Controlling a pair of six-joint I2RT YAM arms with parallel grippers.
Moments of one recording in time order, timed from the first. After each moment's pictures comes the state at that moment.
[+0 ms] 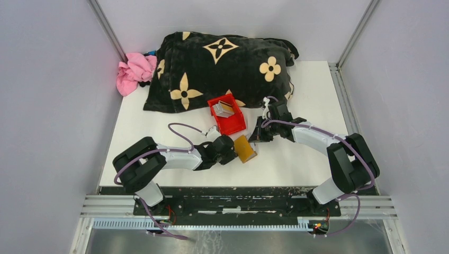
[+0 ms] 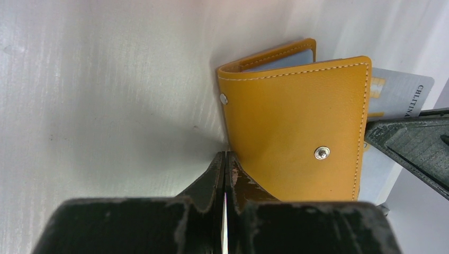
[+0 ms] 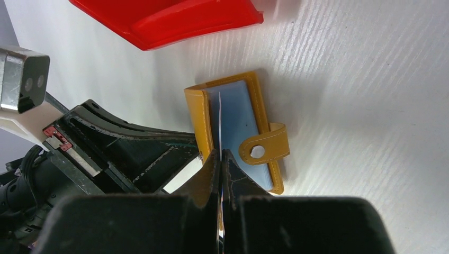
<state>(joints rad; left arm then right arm) -0.97 1.62 0.67 0.09 -0.25 -1.34 0.46 1.54 0.84 -0.19 -0.43 0.57</state>
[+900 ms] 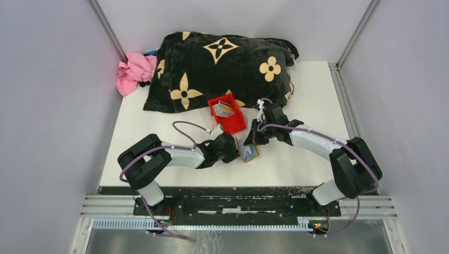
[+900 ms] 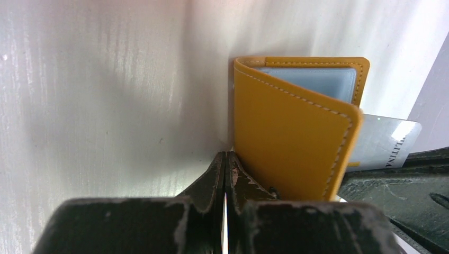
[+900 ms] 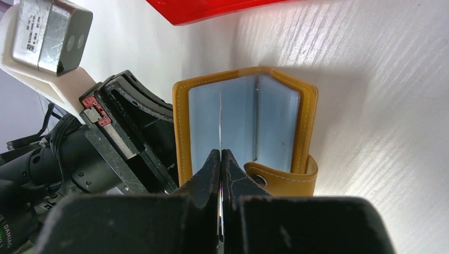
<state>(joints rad) -0.95 1.68 0.69 0.17 -0.18 -1.30 0.54 1.50 0.84 -0.20 -0.42 0.59</state>
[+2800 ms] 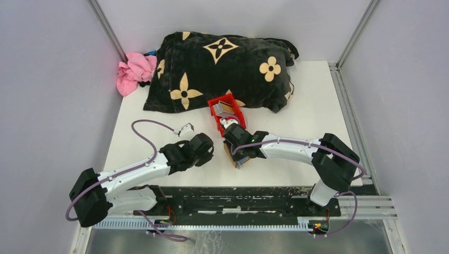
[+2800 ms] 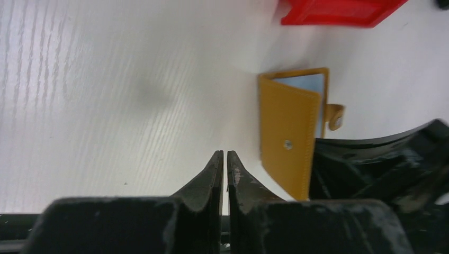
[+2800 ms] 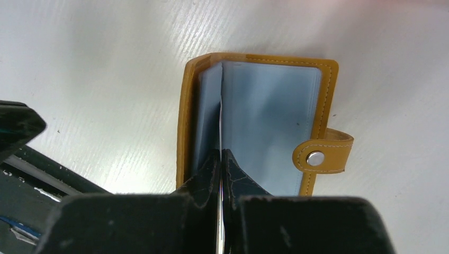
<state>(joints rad) -0.93 1.12 0.68 -0.59 -0.37 -1.32 0.99 1.65 1.02 -0.37 0.13 0.46</state>
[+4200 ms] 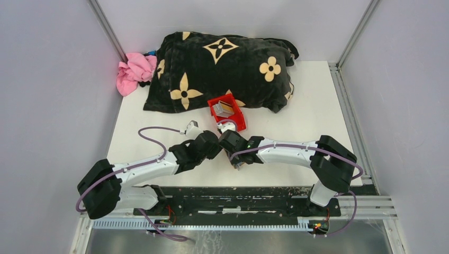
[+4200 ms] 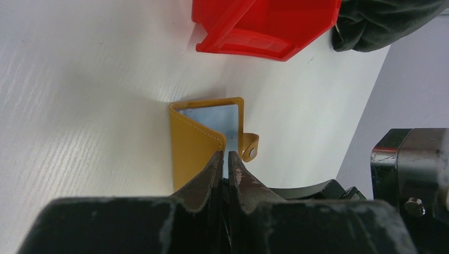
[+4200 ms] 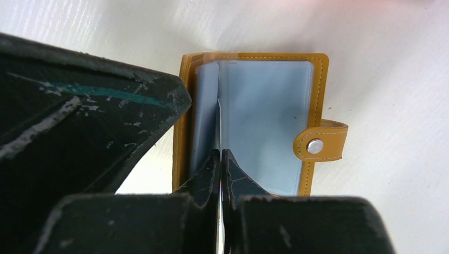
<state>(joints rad) -0.93 1.22 0.63 -0.18 -0.41 -1.49 1.08 1.67 1.03 -0.39 0.28 0.49</state>
